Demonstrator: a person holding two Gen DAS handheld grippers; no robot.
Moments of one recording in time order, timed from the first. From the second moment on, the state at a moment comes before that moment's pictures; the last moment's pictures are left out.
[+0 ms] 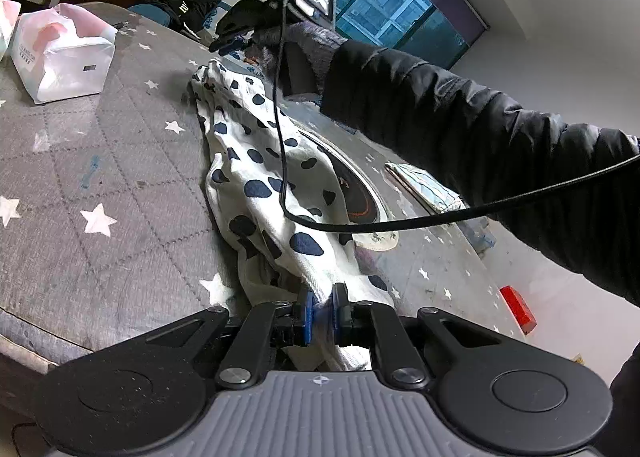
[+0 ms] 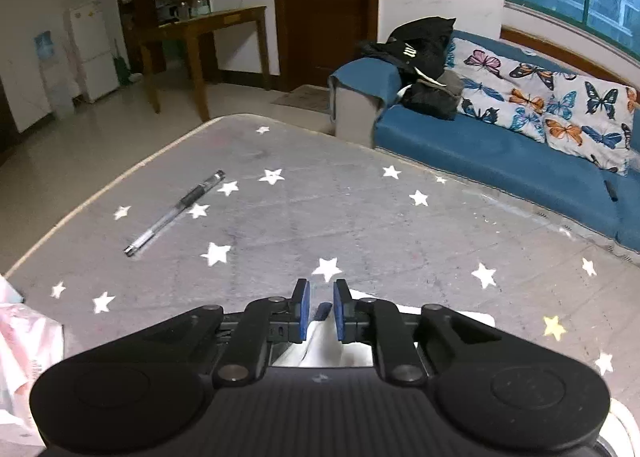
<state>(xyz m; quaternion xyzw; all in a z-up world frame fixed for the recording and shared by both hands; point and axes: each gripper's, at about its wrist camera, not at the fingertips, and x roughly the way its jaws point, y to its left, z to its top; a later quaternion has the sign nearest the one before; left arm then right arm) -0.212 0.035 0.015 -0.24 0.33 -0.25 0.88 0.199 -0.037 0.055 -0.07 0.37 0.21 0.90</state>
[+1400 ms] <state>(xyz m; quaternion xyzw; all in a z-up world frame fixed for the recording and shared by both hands) -0.208 0.032 0.016 -0.24 0.31 -0.24 0.89 0.159 -0.030 0.039 -0.10 0.39 0.29 0.87</state>
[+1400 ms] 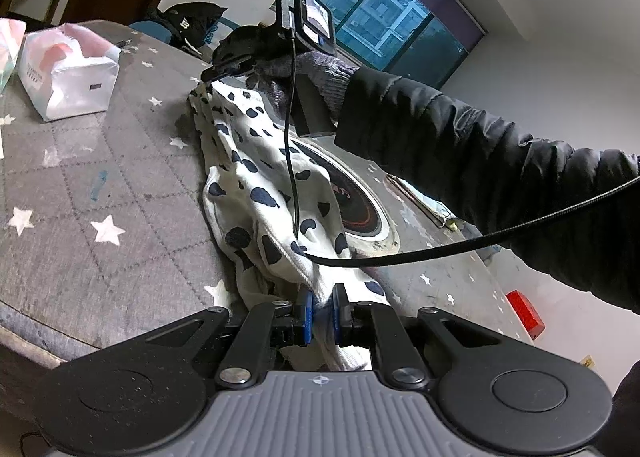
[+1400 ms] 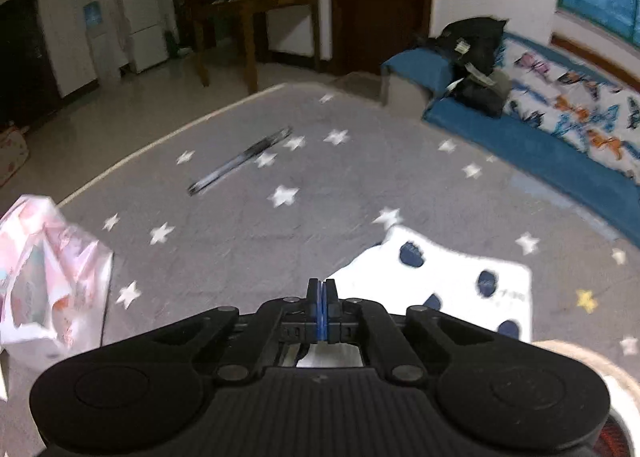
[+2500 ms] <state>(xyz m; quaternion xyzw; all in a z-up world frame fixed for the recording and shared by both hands) -0.237 0.029 0.033 -0.21 0.30 -0.24 0.90 0.100 -0.033 0.028 -0.21 0.43 0.32 0.82</state>
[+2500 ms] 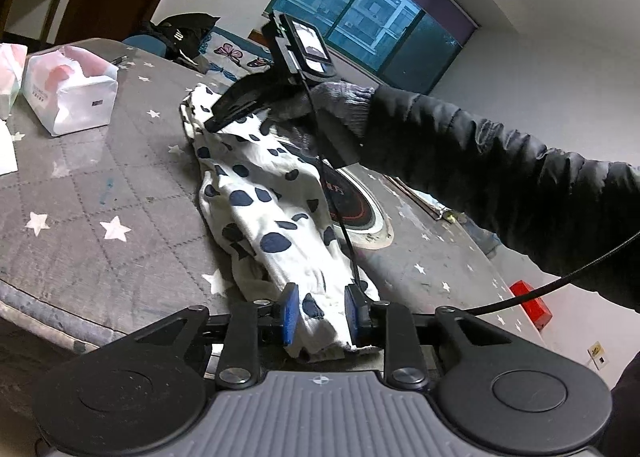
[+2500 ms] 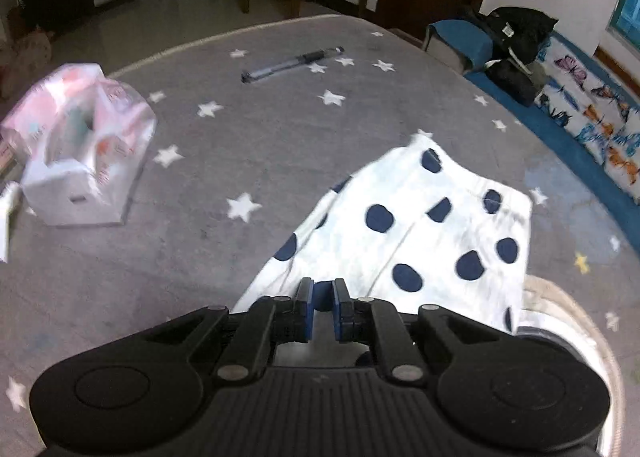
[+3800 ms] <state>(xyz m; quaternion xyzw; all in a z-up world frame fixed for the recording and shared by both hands) -0.085 0.025 0.011 -0.08 0.36 -0.18 0.91 -0.054 -0.198 0.039 -0.15 0.42 0.38 0.81</state>
